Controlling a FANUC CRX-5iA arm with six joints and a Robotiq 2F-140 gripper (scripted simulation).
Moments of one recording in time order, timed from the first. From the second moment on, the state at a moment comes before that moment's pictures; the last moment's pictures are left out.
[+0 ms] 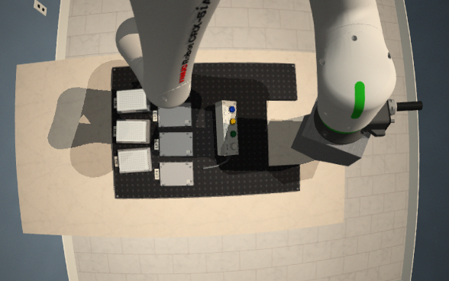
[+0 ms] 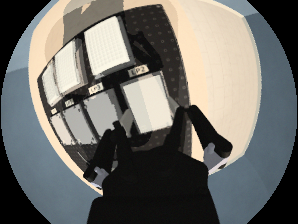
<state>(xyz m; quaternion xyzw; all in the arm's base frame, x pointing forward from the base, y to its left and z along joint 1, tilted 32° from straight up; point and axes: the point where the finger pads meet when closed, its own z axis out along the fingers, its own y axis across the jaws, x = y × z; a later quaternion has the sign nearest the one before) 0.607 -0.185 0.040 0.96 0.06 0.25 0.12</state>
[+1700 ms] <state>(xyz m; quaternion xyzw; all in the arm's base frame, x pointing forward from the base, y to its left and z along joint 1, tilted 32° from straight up) 0.607 -0.186 0.040 0.96 0.06 0.25 0.12</state>
